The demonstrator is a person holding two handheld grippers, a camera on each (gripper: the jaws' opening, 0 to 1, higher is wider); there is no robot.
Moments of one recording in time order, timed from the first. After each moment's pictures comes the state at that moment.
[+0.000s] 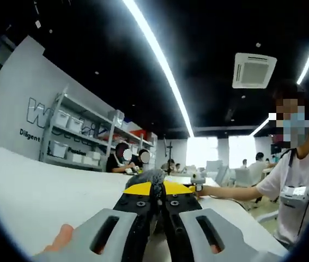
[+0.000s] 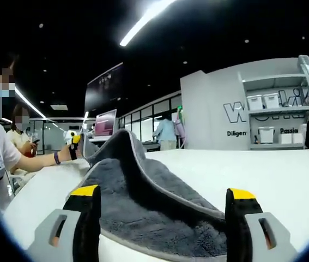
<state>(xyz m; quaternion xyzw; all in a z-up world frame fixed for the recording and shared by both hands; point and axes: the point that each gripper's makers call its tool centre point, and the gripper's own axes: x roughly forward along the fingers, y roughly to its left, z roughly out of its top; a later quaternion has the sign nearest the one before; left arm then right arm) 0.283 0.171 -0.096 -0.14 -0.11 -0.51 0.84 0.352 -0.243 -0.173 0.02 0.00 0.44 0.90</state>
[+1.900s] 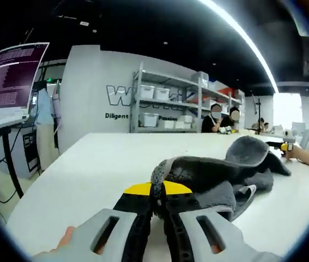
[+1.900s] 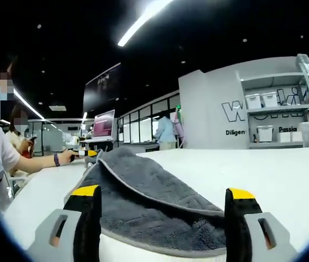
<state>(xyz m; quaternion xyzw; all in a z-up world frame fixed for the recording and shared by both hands) 0.372 0.283 -0.180 0.00 0.06 -0.17 0.98 0.361 -0.250 -0.172 0.03 0.00 0.43 0.90</state>
